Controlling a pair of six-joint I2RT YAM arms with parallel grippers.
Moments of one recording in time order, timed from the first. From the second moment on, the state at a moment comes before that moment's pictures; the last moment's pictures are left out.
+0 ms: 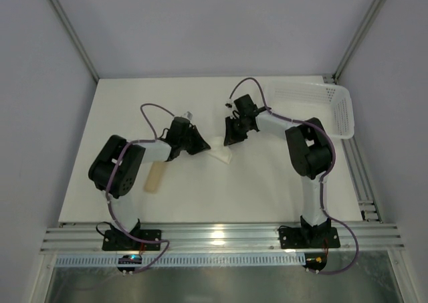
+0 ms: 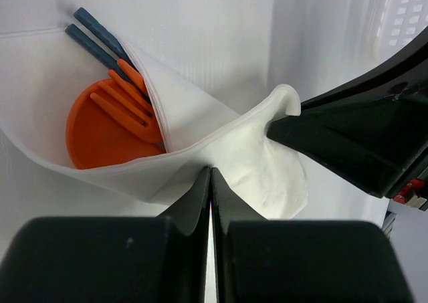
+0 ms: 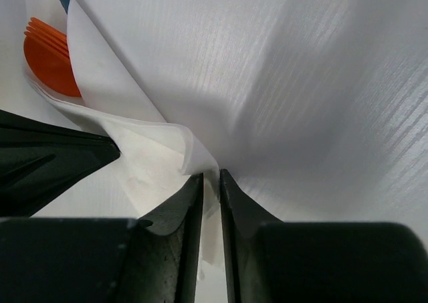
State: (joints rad) left arm -0.48 1.84 0.89 0.25 0.24 -0.83; right arm 0.47 2.08 1.43 -0.40 -0.36 0.30
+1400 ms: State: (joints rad) left arm -0.49 1.85 0.91 0.22 0.24 -0.83; right arm 0.55 2.09 1.35 -0.22 -0.76 0.33
